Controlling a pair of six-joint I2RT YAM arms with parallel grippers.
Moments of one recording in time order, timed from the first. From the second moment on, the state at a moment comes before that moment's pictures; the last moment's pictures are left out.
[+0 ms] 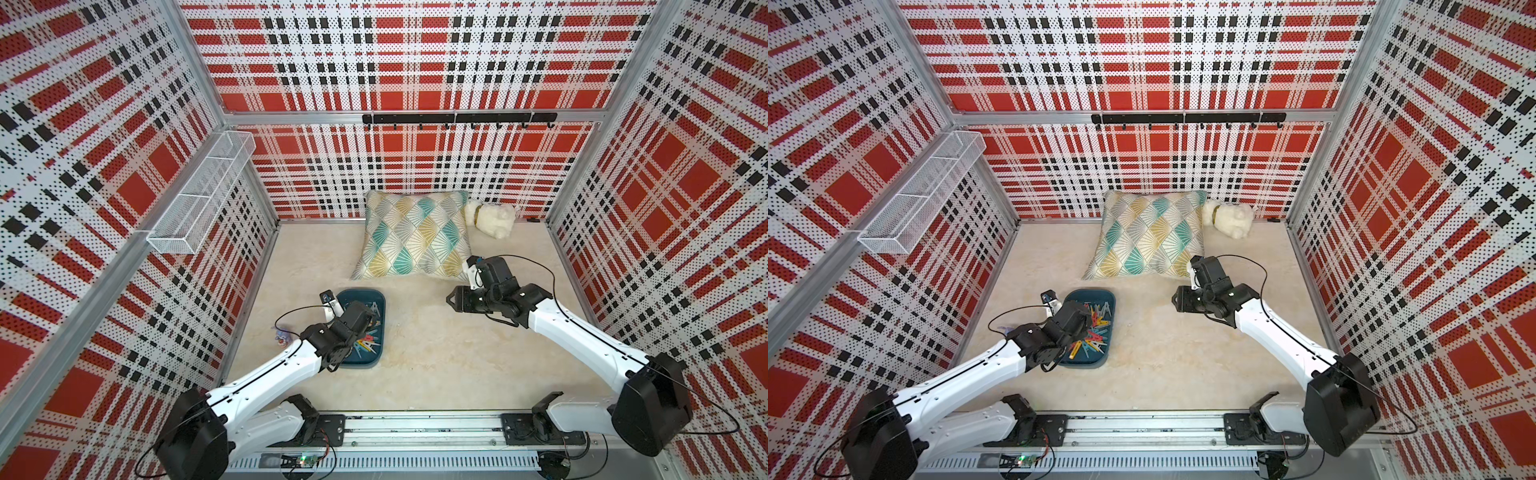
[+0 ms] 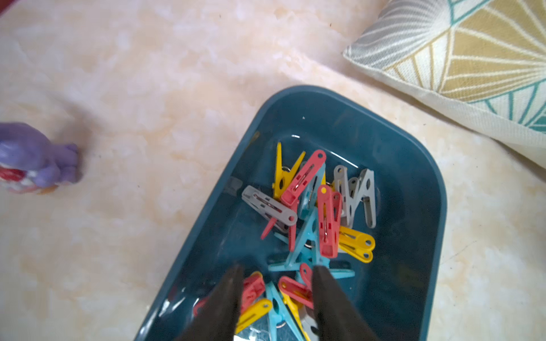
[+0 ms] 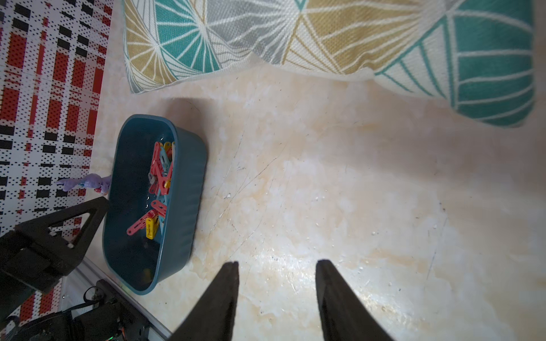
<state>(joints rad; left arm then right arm) -0.69 1.07 0.66 -0.63 -0.57 -1.02 0.50 1.29 0.97 -0.53 -0.20 0.52</state>
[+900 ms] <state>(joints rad) -0.33 0.96 0.68 0.09 -0.44 -0.54 0.39 0.92 0.84 -0.09 0.55 0.29</state>
